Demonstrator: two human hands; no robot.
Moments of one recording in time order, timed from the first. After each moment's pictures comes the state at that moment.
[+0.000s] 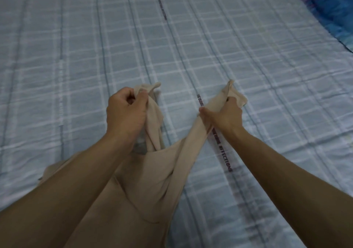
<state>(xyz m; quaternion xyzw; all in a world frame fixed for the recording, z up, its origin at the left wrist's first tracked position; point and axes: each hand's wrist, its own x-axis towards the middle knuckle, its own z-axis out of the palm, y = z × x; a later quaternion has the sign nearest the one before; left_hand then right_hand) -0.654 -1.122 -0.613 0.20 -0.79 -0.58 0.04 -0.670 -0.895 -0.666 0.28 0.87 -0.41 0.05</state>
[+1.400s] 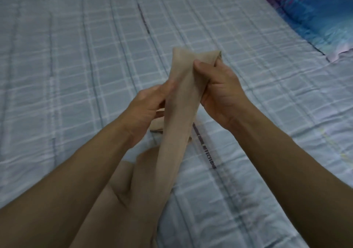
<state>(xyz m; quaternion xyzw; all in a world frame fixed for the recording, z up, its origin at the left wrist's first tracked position) -0.656 -1.073 -0.559 -0.01 -0.68 -0.69 -0.24 -0.655 -0.910 -0.524 0.09 0.51 -0.86 0.04</state>
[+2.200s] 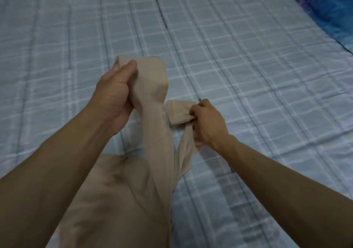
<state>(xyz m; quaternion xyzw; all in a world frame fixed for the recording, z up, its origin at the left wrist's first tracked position) -0.676 -1.137 -0.542 0.19 -0.58 -0.79 -0.07 -0.666 -0.927 -0.679 -0.01 0.97 -0.23 0.04</state>
